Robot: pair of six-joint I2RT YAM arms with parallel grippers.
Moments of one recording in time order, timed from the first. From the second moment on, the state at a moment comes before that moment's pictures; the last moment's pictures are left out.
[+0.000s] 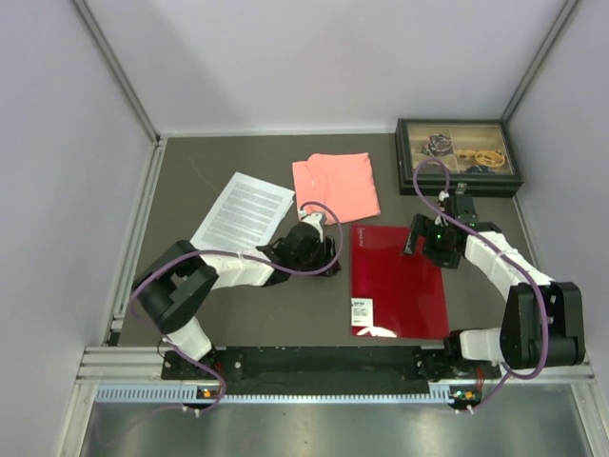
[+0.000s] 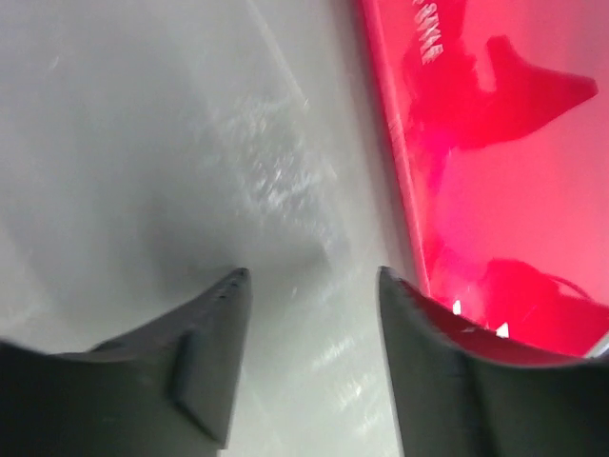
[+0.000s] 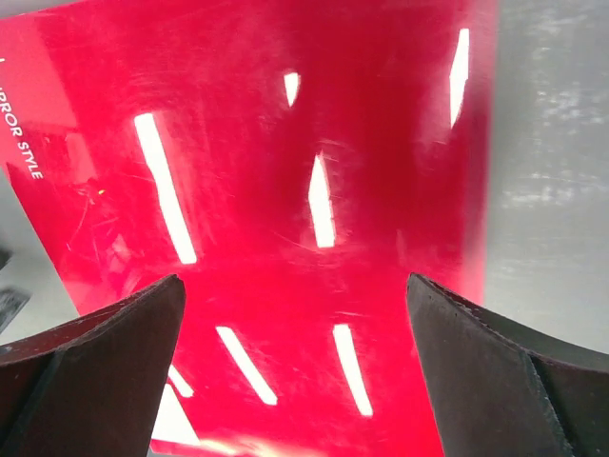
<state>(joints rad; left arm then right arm) -0.82 1.67 0.77 0.19 0.04 -0.68 0.07 1.31 0.74 -0.52 -0.19 0.36</state>
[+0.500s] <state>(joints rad) -0.84 1.75 0.89 0.14 0.09 -0.69 0.02 1.32 0.76 -0.53 -0.12 0.37</state>
